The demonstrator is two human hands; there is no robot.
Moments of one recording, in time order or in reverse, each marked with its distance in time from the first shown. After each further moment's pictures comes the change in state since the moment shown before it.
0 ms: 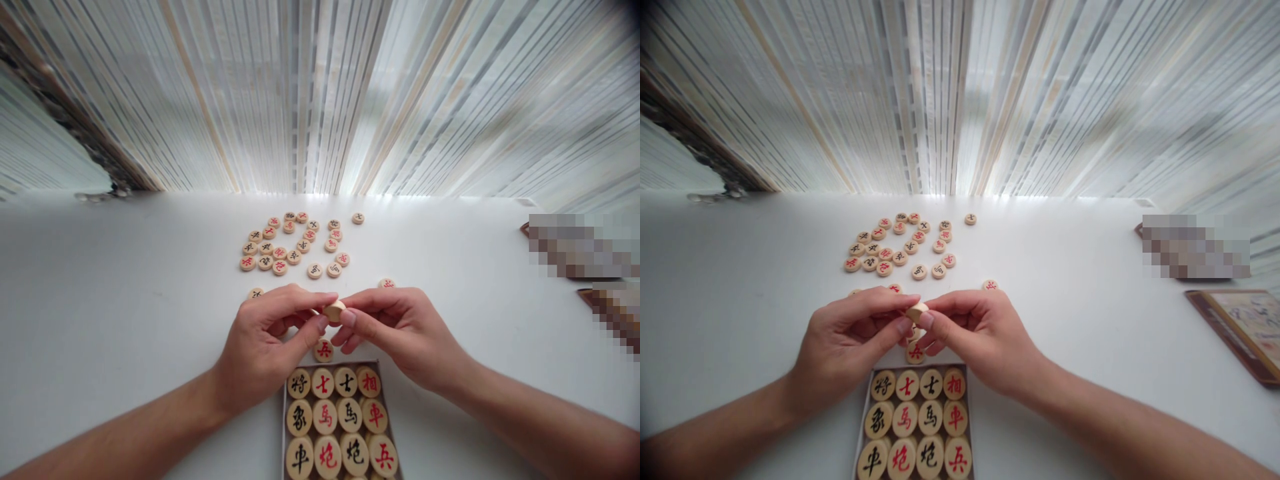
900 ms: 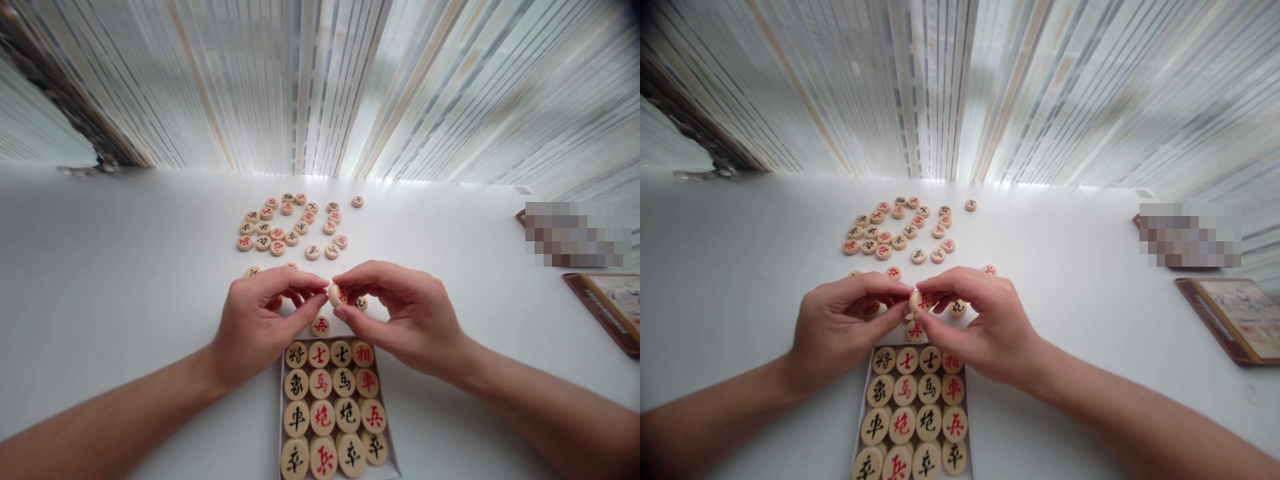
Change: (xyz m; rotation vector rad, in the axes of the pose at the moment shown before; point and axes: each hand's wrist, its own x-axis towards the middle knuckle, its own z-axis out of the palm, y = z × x) left_hand 0.000 0.007 0.000 0.242 0.054 0.070; right_hand -0.008 0.003 -0.006 -0.587 0.045 -0.404
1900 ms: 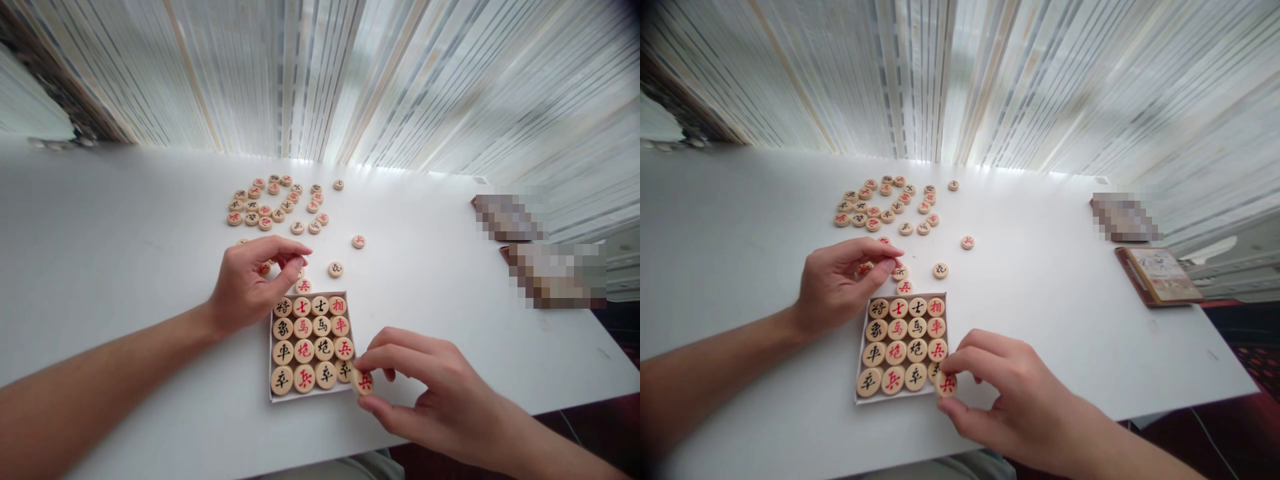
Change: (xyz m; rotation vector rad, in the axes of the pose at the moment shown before) left_hand -0.004 -0.001 0.000 0.156 0.001 0.081; right_hand -0.107 -0.061 -0.021 -0.295 -0.305 0.114
